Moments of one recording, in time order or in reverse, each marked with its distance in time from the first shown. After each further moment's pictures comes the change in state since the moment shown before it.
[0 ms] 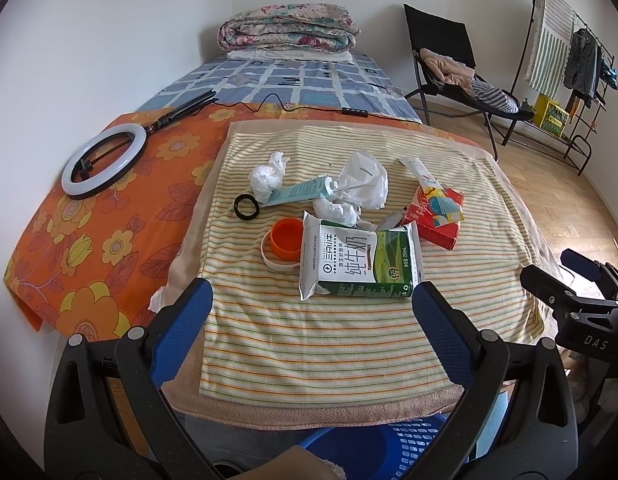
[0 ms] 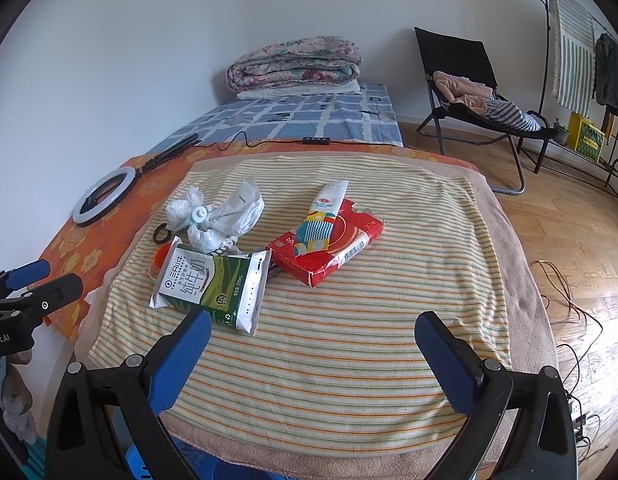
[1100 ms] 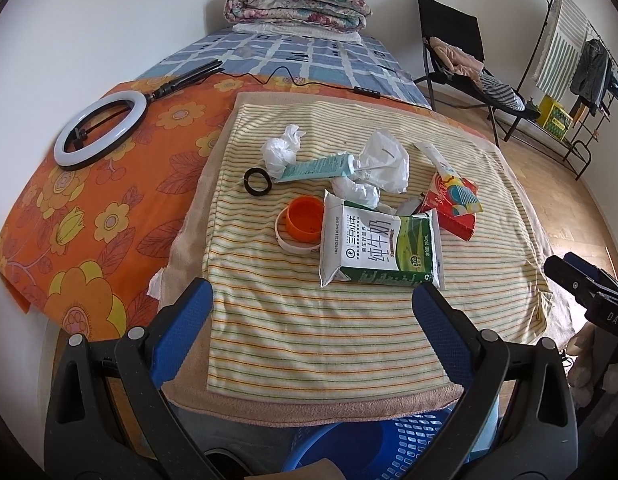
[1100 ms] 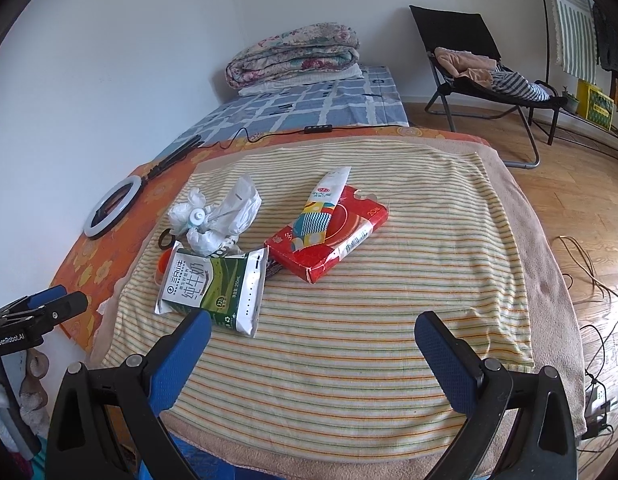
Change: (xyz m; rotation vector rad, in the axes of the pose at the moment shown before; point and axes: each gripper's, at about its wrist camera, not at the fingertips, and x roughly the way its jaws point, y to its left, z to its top) left arm 0.024 0.034 0.001 -0.047 0.084 -0.035; right arm 0.019 -0.026 0.006 0.078 0.054 0.093
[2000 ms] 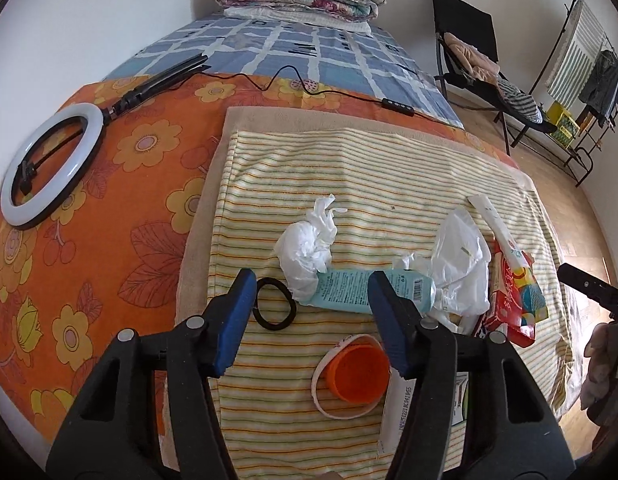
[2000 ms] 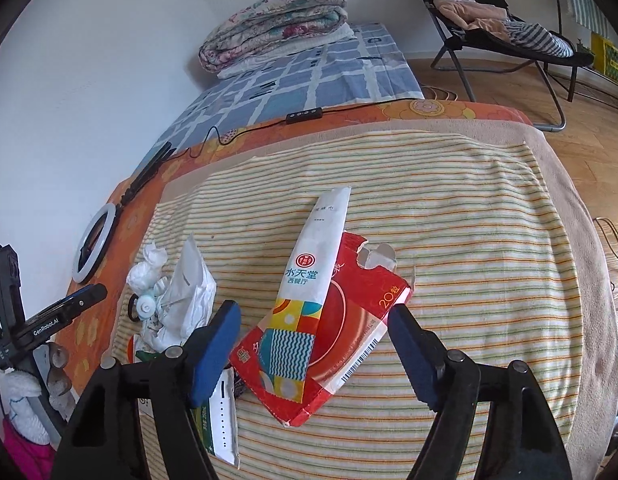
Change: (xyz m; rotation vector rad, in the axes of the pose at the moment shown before) left arm 0.133 0.050 0.122 -0.020 0.062 -0.046; right arm 0.126 -0.042 0.103 0.137 0.137 0.075
